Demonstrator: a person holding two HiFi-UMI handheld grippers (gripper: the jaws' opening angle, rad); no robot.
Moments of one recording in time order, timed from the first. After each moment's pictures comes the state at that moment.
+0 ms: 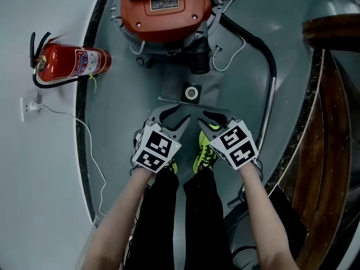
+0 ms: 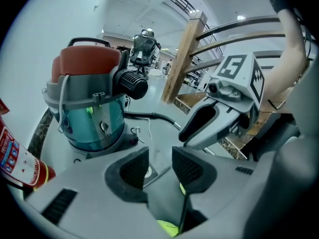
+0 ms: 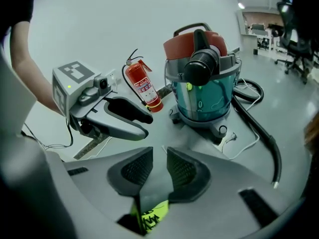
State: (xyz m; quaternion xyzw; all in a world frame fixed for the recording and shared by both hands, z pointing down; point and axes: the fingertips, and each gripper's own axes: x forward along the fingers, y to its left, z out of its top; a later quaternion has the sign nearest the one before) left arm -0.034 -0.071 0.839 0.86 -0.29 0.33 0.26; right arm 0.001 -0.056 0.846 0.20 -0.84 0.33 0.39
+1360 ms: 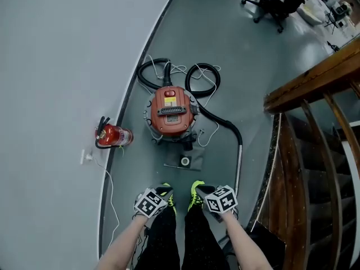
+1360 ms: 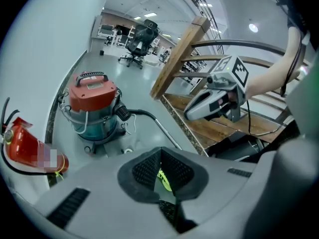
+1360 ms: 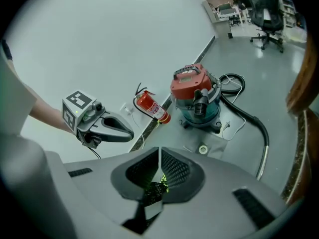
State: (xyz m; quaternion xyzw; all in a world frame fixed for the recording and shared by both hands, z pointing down) left arm -0.080 -0.012 0.655 0.83 -0.20 0.38 0.36; right arm 0.014 -0.025 0.646 0.25 -0.78 0.47 0.34
